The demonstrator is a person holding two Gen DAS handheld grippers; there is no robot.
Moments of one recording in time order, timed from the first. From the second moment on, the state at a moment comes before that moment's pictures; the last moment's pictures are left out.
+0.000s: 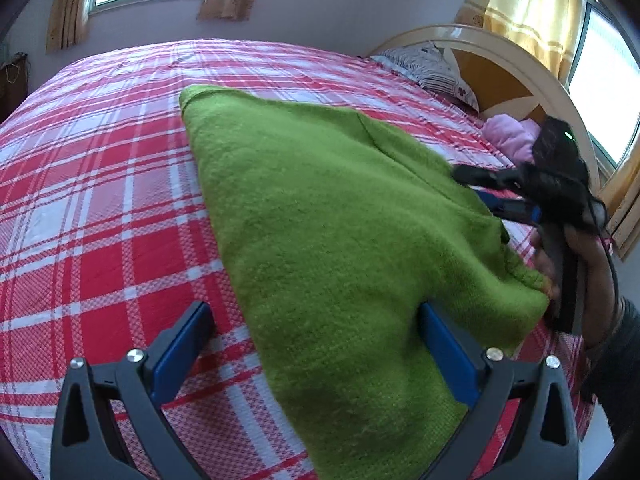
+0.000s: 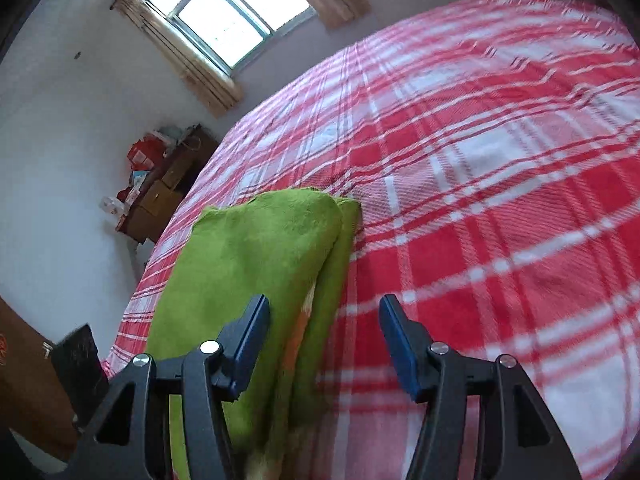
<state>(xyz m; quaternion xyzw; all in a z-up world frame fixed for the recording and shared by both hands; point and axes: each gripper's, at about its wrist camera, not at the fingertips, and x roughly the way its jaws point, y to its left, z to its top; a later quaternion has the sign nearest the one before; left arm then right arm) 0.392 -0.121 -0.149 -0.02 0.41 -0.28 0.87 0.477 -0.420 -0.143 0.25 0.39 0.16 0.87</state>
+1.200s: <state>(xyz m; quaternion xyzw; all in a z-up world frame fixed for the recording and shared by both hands) 0.398 -0.121 -0.151 -0.02 0.41 -0.30 0.86 0.577 -0.390 -0.167 0.26 0.41 0.25 0.84</state>
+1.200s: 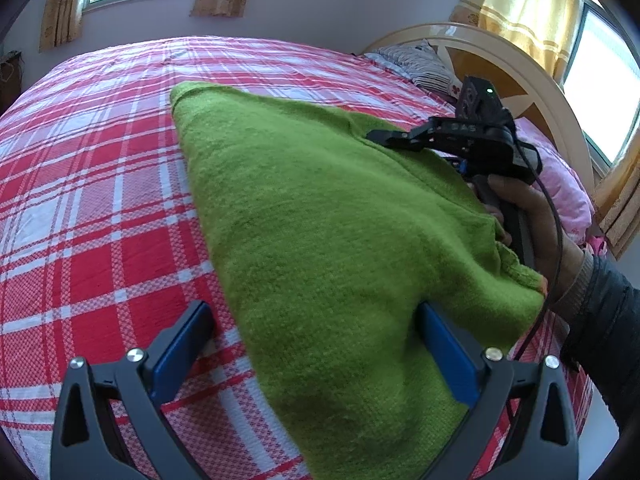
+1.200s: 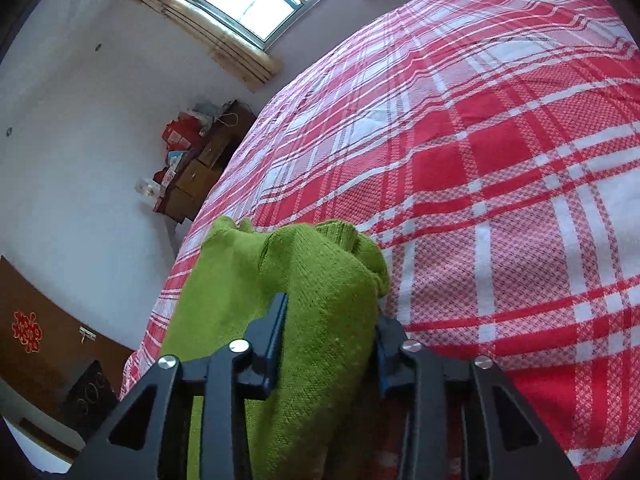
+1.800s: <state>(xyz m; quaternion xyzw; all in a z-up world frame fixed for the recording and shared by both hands) 0.385 -0.141 -0.145 0.03 0.41 -0.28 0.87 0.560 -0.373 -0.157 0.18 0.39 0.21 0.87</state>
